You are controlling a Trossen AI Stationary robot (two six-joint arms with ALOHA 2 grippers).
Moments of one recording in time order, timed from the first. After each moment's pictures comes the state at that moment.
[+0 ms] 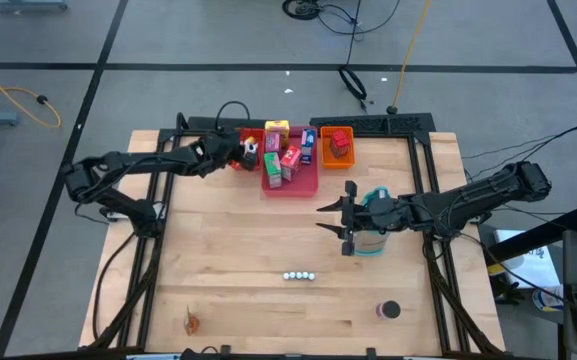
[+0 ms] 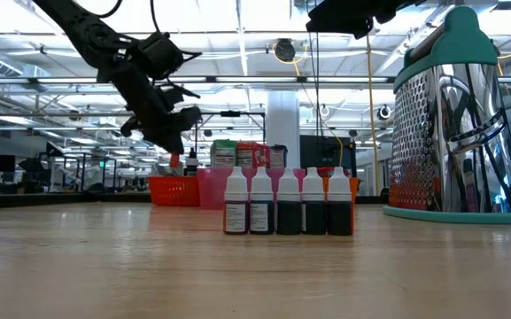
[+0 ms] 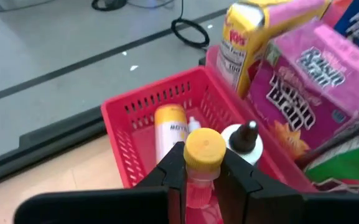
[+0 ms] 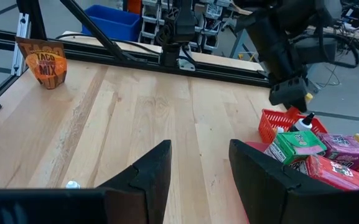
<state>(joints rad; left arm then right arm) 0.54 1.42 0.76 -0.04 -0.39 -0.33 0.23 1.19 0.81 0.07 0.34 -0.08</state>
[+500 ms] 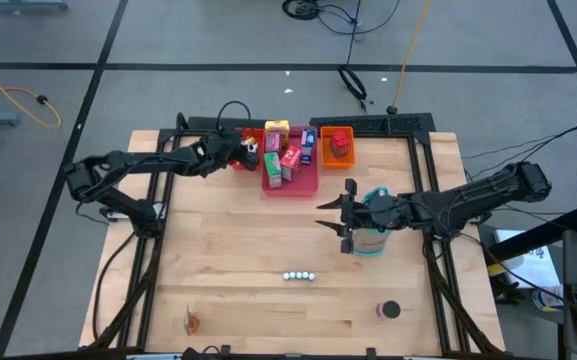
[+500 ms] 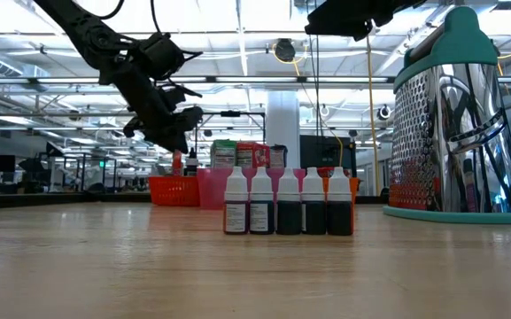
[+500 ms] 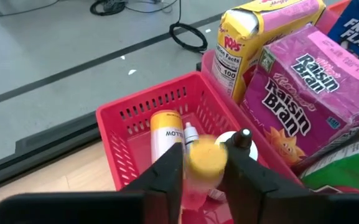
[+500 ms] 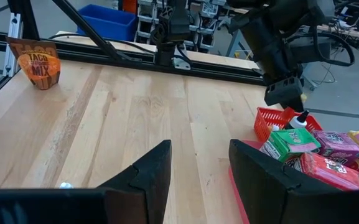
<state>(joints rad) 0.54 1.44 0.76 -0.01 -0.39 -0.32 0.22 1.19 0.81 0.07 0.34 -0.07</state>
